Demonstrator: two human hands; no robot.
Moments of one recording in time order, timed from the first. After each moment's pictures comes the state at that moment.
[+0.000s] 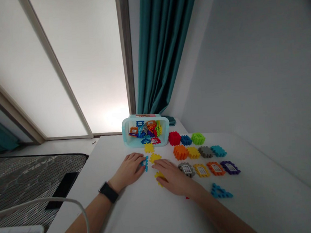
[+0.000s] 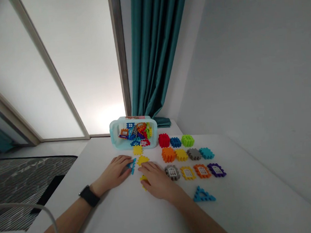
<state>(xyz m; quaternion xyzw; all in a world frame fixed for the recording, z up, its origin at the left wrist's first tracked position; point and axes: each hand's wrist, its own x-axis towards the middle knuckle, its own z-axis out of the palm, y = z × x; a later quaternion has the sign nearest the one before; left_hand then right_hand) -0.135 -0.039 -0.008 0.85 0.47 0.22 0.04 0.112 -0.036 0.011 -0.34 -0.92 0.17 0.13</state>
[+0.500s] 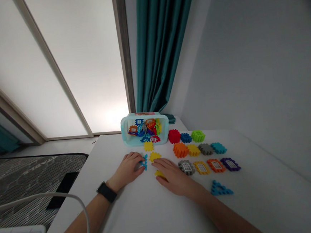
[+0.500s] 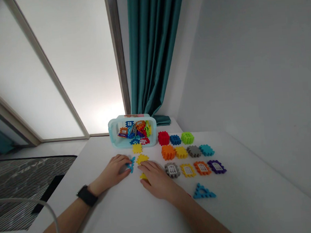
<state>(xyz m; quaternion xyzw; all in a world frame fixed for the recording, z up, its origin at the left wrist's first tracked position) -0.139 -0.038 -0.009 0.84 0.48 0.23 0.08 0.115 -0.040 0.003 -0.34 -0.91 0.17 0.16</state>
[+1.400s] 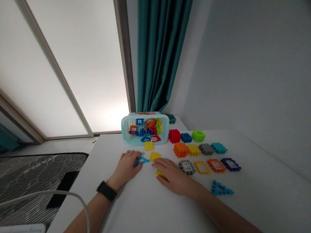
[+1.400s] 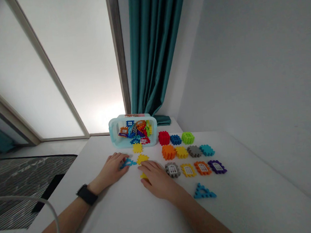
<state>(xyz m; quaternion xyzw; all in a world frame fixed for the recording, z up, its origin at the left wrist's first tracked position) -0.140 -0.037 -0.011 0.80 0.56 0.23 0.04 0.116 -0.040 0.003 -0.33 -0.92 0.15 0.16</state>
